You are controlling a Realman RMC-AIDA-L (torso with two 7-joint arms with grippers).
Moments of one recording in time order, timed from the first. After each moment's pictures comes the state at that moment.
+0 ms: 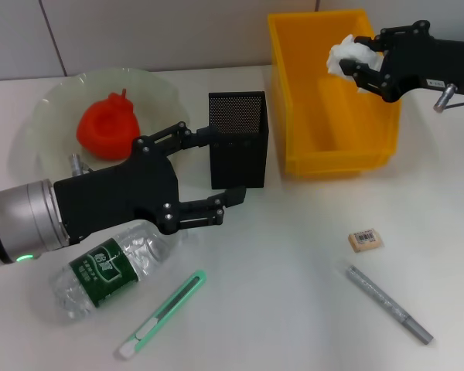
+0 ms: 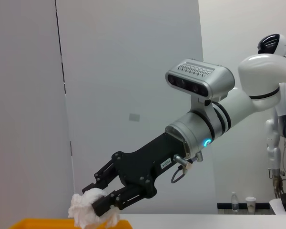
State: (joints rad) left arm -0.47 -2.07 1.27 0.61 1.32 1.48 -0.95; right arm 0.43 2.08 -0.98 -1.13 -1.92 -1.07 1.40
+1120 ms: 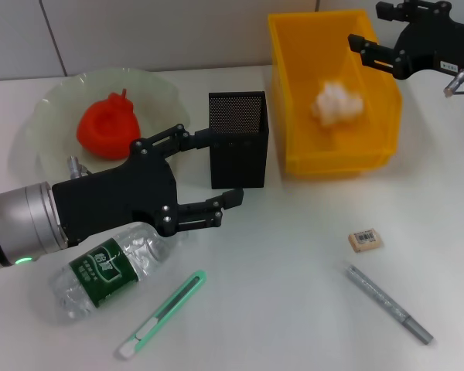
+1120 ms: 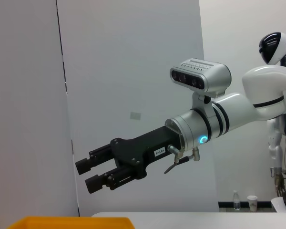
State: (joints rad) left arm -0.46 -2.07 1.27 0.61 1.32 1.48 -0.94; right arm 0.42 2.08 -0.92 -1.04 -1.71 -1.03 1.27
